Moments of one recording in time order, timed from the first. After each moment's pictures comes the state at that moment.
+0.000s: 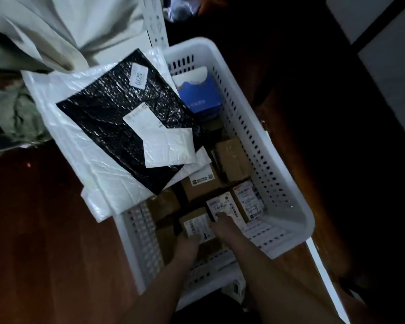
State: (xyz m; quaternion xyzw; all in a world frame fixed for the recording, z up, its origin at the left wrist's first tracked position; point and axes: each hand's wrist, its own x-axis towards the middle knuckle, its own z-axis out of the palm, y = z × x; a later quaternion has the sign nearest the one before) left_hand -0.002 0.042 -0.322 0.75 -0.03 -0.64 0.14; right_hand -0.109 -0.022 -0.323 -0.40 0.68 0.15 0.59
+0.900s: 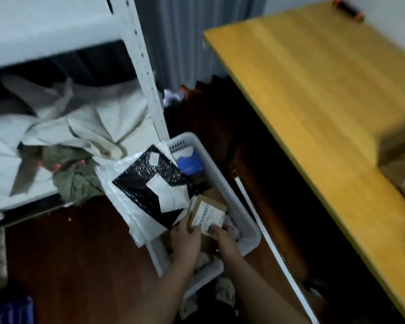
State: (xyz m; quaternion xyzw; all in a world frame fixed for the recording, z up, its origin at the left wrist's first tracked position) left_hand -0.007 -0.007 0.018 0.78 -0.26 -0.51 0.25; right_hand -0.110 -0.009 0.006 -0.13 0.69 -0.25 0.66
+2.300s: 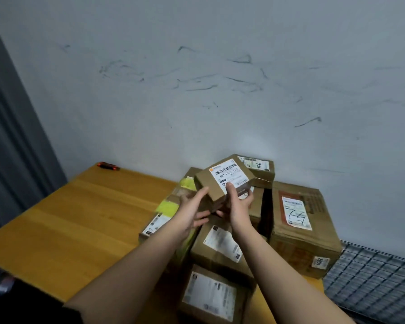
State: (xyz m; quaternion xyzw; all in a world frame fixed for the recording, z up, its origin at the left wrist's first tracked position) left_hand -0.493 -0.059 0.412 0.37 -0.51 -0.75 0.18; right_hand -0.586 0.015 0.391 -0.05 0.62 -0.74 0.26
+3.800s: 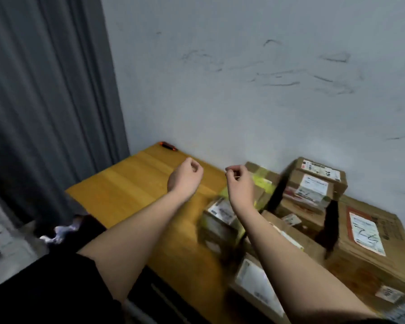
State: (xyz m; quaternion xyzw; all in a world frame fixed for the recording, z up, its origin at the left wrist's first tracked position) left_hand -0.372 -0.161 0.436 0.50 -0.76 -0.31 0.29; right_hand -0.481 -0.079 0.423 -0.32 0.76 -0.56 0.10
